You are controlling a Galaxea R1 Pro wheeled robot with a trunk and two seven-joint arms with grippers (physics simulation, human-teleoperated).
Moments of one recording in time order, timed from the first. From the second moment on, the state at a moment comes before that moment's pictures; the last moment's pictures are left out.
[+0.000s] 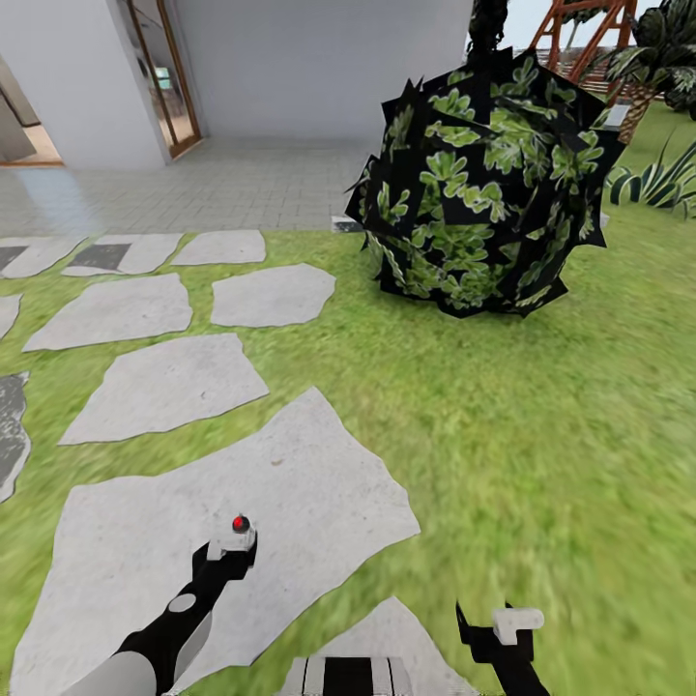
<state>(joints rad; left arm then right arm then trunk) -0.59 0.04 -0.01 -0.28 0.02 -0.29 -0.01 -0.24 -0.05 0.00 -0.57 0.00 -0.39 0.00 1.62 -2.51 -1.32</state>
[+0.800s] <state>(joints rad) -0.59 0.04 -0.01 -0.28 0.03 -0.30 -0.01 -0.24 -0.05 0.00 -0.57 0.00 -0.39 0.00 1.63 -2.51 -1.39</state>
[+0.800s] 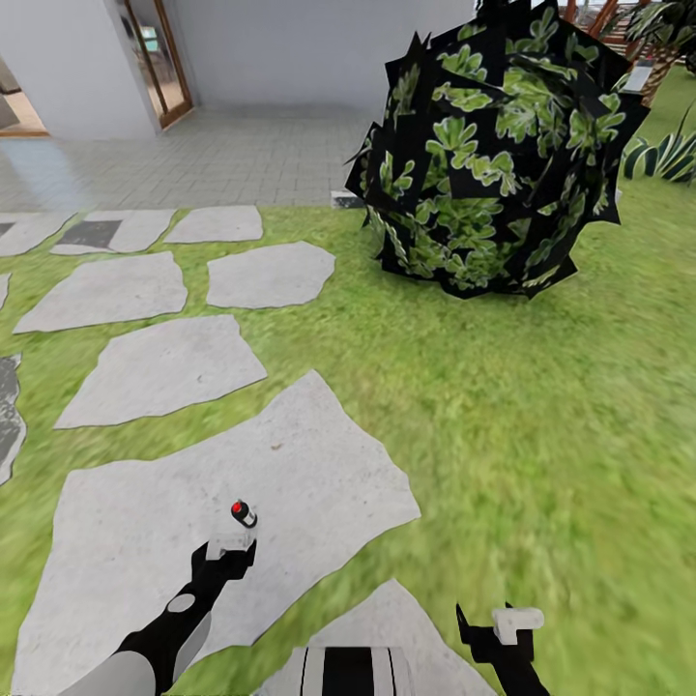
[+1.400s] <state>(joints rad) -0.59 0.04 -0.01 -0.28 0.03 -0.30 -0.01 -0.24 -0.05 0.00 -0.57 0.00 -0.39 0.00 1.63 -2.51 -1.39</state>
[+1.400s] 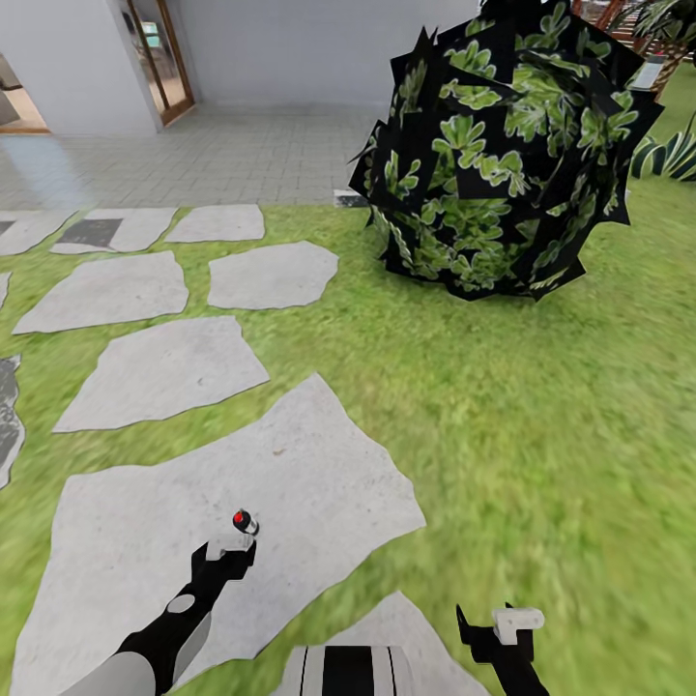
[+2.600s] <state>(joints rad) -0.59 0.04 -0.01 -0.28 0.02 -0.30 -0.01 -0.24 -0.05 0.00 -0.57 0.00 -0.39 0.00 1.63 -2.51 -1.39</state>
